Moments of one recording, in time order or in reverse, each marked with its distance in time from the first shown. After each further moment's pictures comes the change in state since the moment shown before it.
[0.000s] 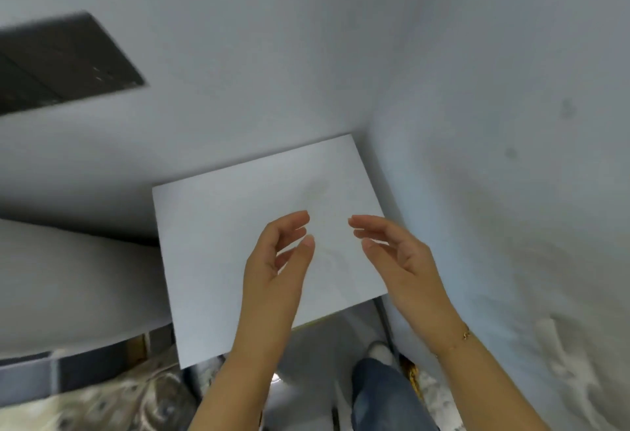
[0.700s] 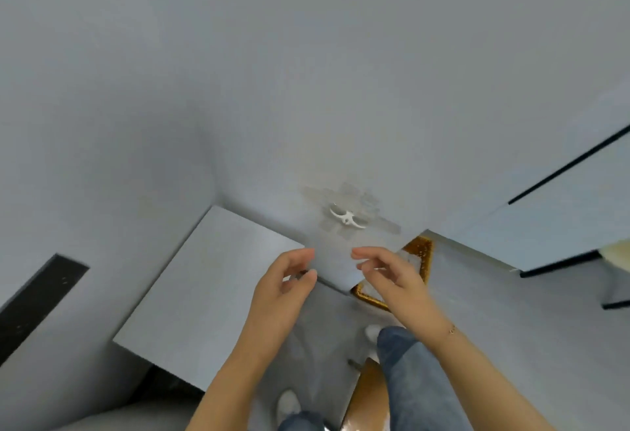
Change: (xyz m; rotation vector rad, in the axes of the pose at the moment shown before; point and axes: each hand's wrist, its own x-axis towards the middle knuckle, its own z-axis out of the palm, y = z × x) left_hand -0.162 0.184 -0.063 0.340 -0.961 0.168; right_hand -0.293 -0.154 0.018 0.016 0.717 0.079
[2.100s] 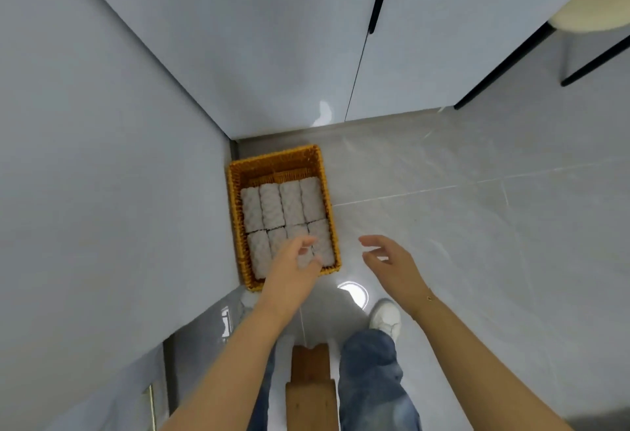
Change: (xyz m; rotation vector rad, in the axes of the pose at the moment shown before) left_hand 0.277 -0.277 0.530 0.608 -0.590 -0.285; right_hand 0.056 0.544 -0.277 0.248 0.416 0.722
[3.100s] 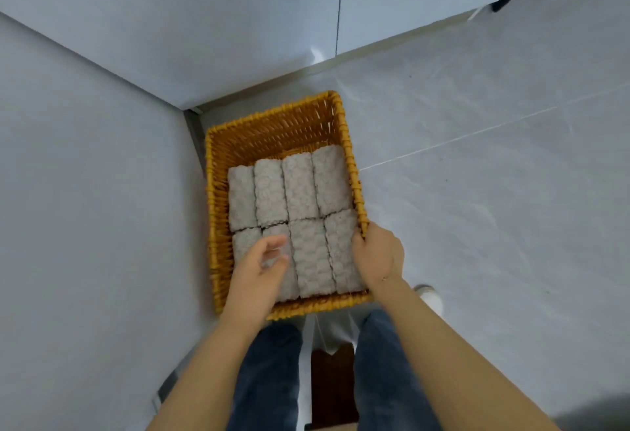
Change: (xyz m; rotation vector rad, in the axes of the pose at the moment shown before) left_hand 0.135 -0.103 0.013 0.054 0.025 -0.142; right_hand 0.161 0.118 0.106 -0.379 0.168 0.232
